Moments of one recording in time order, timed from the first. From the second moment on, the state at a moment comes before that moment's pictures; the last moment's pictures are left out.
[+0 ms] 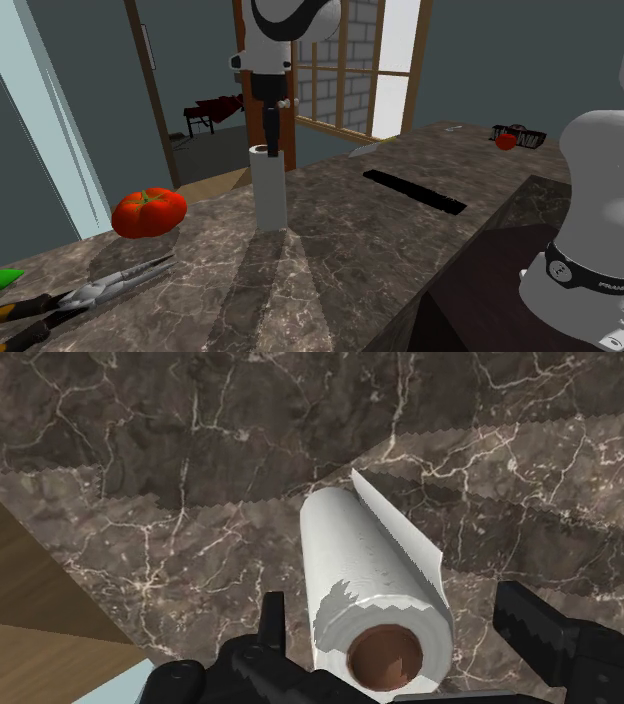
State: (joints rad) arm -0.15 0.27 -0.38 -1.73 0.13 2.00 -0.57
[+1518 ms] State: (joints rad) arm -0.15 0.28 -0.37 -1.75 0.14 2.03 -0.58
